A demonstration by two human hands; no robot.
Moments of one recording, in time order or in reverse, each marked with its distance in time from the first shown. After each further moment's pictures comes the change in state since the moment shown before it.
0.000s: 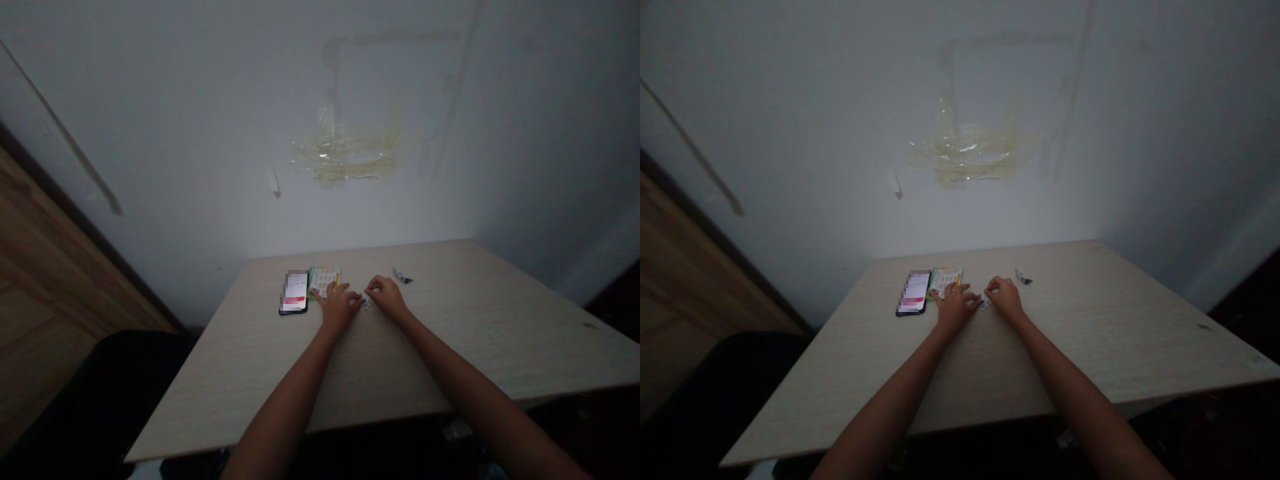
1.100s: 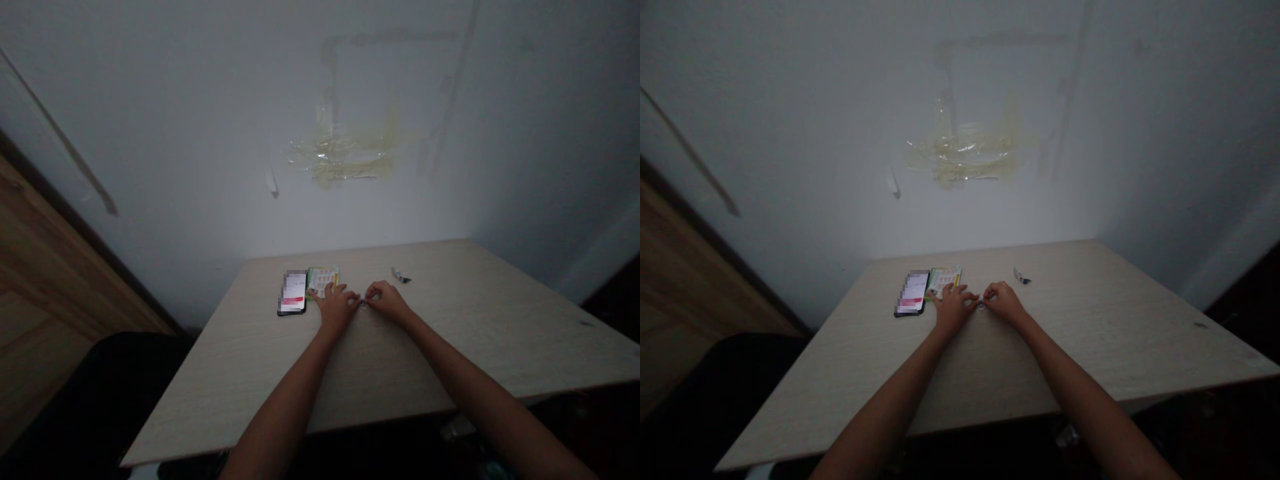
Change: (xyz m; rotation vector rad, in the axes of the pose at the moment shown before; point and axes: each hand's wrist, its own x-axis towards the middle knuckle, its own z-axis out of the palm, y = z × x) left_hand -0.001 0.000 0.001 0.020 0.033 -0.014; right_hand -0.015 -0.018 -0.019 0.005 -0.164 -0.115
